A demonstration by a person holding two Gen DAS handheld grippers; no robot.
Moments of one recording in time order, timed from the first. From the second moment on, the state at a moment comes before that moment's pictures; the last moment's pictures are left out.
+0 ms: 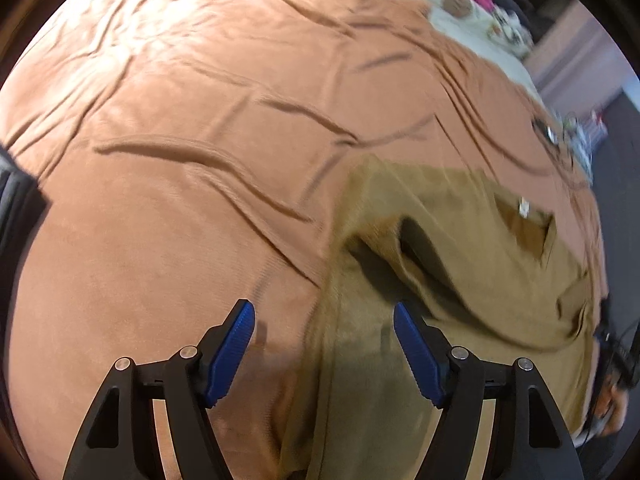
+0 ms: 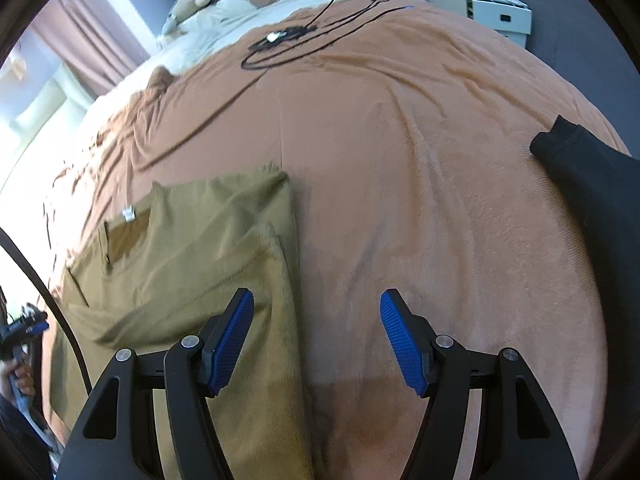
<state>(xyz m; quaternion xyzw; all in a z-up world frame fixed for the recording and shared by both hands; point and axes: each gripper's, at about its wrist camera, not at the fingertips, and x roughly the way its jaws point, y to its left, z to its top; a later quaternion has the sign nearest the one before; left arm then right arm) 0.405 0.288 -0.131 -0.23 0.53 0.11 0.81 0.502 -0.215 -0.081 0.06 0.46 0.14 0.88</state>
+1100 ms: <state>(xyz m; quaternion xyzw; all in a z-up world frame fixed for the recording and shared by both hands) 0.453 0.305 -0.132 -0.20 0.50 0.16 0.82 0.525 -0.196 -0.094 0.06 0.41 0.17 0.90</state>
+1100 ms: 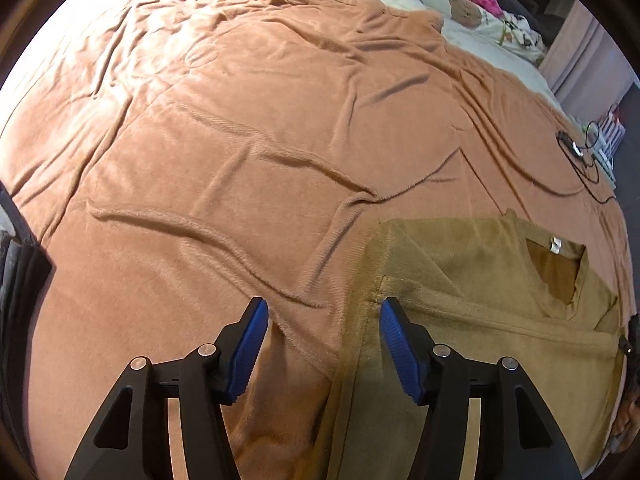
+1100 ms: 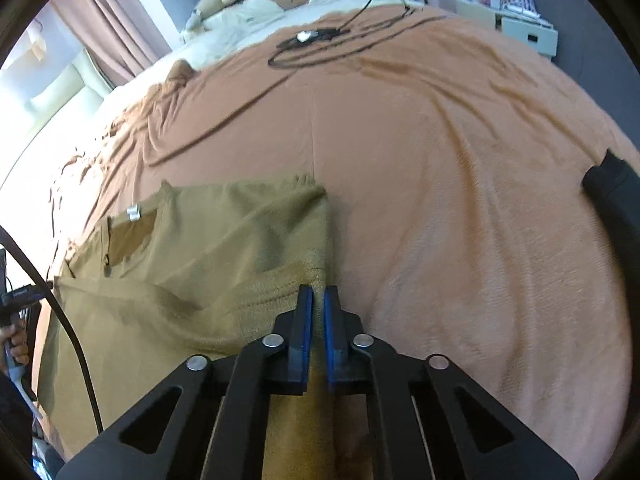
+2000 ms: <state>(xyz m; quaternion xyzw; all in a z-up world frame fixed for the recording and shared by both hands) 0.474 0.290 -0.140 -0.23 0.50 0.11 0.83 0.517 -0.210 -0.091 0.09 0.41 0.16 0.89</state>
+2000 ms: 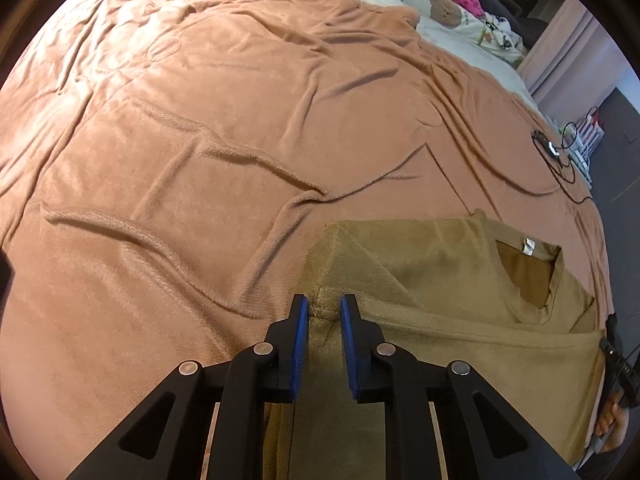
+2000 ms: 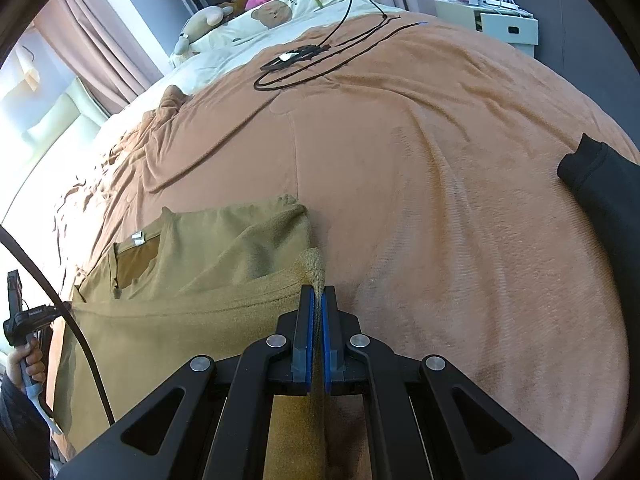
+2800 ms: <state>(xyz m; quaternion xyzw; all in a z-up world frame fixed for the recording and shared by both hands) 0.468 0.290 -0.138 -0.23 0.49 0.11 0.83 0.507 -0.195 -0.079 0.07 0.39 0.18 0.90</state>
